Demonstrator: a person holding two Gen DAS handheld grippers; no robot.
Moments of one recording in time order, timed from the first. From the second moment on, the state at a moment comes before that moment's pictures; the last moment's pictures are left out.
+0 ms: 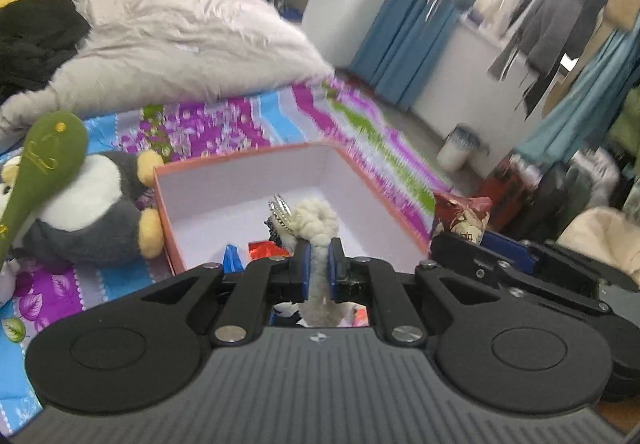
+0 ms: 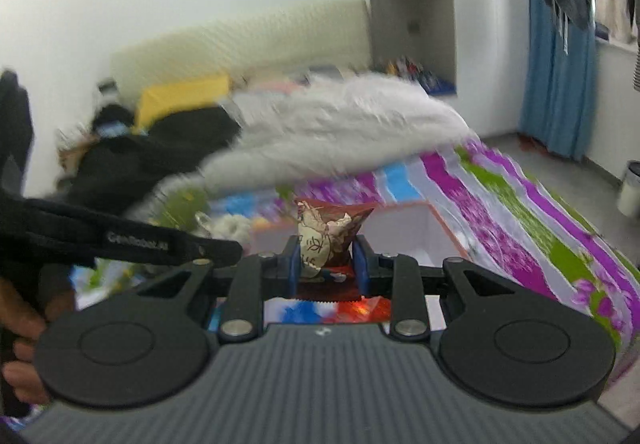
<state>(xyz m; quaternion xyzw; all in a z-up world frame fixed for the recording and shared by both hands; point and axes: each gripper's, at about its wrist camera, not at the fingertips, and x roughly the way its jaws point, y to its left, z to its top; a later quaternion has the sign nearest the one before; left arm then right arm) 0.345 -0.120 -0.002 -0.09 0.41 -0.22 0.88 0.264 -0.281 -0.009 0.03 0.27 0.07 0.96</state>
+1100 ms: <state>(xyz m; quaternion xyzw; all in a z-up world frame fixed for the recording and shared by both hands) 0.414 -0.179 -0.101 -0.01 0.54 -0.17 0.82 0.325 -0.340 -0.128 0.07 0.46 0.02 0.89</state>
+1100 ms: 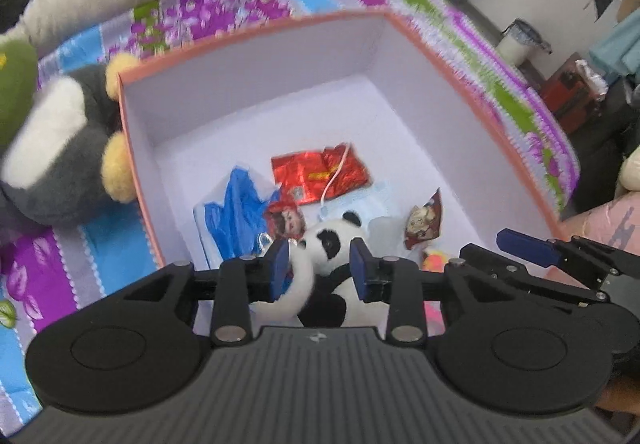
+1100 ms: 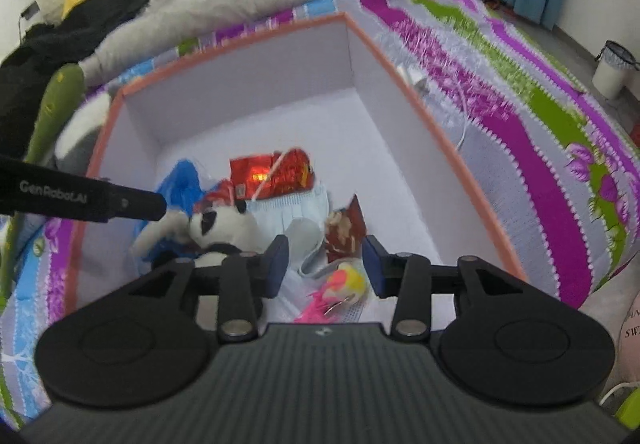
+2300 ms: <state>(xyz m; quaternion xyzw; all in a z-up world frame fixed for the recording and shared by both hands) 0.169 -0.125 0.083 0.04 0.28 -0.26 0.92 0.133 -0.297 0.019 0.07 0.23 0.01 0.97</state>
